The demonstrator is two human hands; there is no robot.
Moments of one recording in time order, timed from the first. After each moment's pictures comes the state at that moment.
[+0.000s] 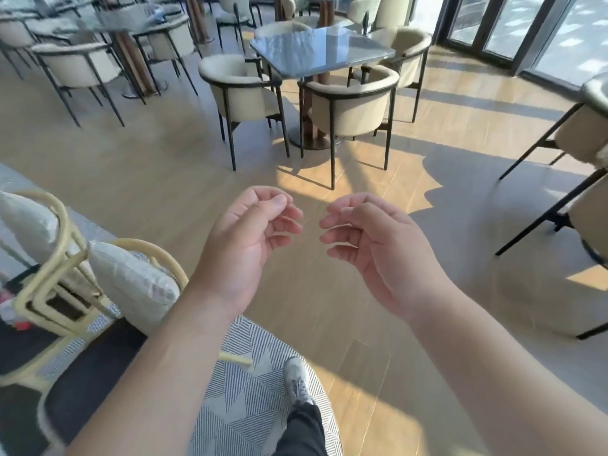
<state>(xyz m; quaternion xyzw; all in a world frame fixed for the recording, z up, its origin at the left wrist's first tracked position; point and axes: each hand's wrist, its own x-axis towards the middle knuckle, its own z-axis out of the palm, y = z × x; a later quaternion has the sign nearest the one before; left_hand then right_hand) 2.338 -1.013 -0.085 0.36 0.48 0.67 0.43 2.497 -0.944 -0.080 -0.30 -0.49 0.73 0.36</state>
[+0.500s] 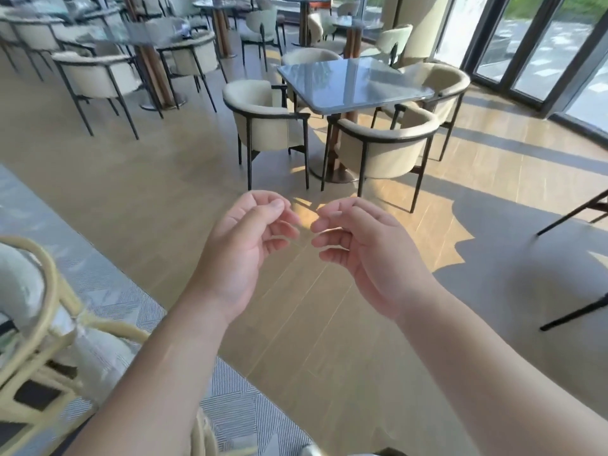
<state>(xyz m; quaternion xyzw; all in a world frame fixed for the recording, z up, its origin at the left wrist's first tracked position) 2.118 -0.814 -0.063 0.35 0.49 0.69 0.40 2.264 -0.734 -0.054 -0.29 -0.53 0.73 0.32</state>
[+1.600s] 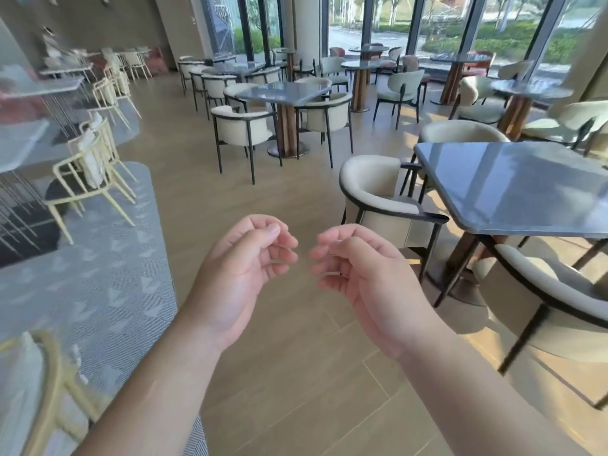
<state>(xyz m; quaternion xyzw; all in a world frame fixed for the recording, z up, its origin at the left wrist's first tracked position) 1.713 -0.469 -0.020 0.27 0.57 0.75 0.22 1.816 -0.333 -0.030 -0.11 -0.60 0.77 0.20</state>
